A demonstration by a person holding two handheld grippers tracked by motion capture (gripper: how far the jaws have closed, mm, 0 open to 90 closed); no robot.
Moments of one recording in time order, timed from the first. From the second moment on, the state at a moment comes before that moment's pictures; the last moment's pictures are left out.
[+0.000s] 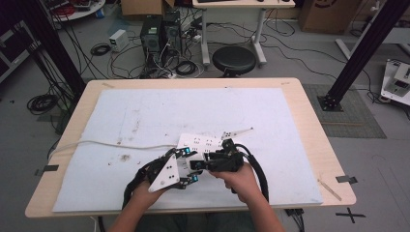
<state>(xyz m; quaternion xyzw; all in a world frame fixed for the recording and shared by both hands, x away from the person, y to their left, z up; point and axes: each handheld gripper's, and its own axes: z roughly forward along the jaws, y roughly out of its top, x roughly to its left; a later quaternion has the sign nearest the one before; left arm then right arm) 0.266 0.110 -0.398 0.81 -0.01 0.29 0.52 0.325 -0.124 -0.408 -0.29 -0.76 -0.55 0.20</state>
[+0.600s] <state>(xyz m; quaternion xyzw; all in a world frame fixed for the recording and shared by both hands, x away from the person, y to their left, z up) 0.268 0.104 -0.399 0.82 0.00 0.30 0.49 0.322 -0.123 -0.403 -0.28 -0.78 -0.53 0.18</state>
